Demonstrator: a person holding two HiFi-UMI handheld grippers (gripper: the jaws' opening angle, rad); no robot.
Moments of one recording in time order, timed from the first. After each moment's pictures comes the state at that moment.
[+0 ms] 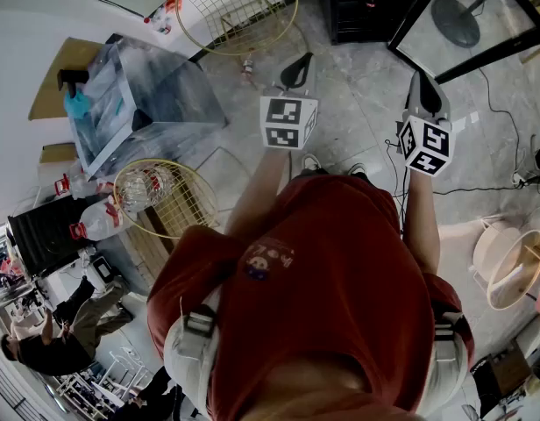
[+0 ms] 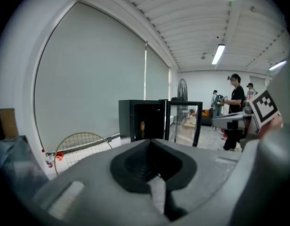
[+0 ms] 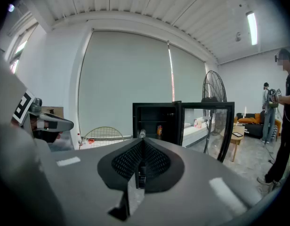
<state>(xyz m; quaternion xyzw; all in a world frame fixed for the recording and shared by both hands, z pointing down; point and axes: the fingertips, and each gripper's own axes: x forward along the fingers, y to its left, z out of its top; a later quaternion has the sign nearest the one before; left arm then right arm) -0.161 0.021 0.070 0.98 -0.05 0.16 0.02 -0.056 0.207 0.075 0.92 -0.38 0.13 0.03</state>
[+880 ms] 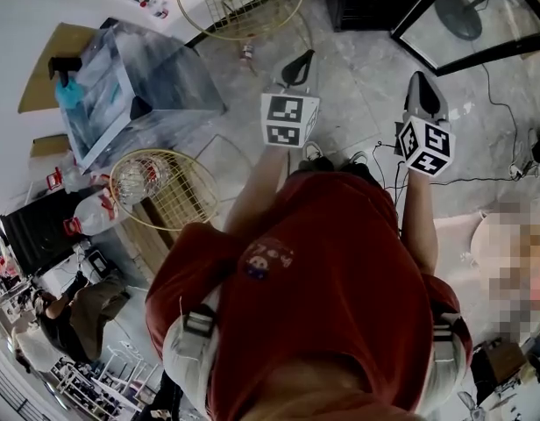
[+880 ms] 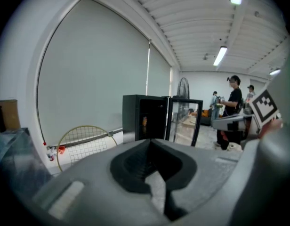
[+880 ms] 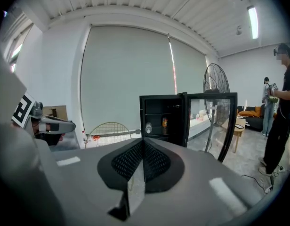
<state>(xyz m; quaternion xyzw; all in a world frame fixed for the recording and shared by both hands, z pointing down) -0.208 -0.020 0.095 0.98 -0.05 0.17 0.03 -0.106 0.165 0.102 0.91 -0.38 0.17 0.02</state>
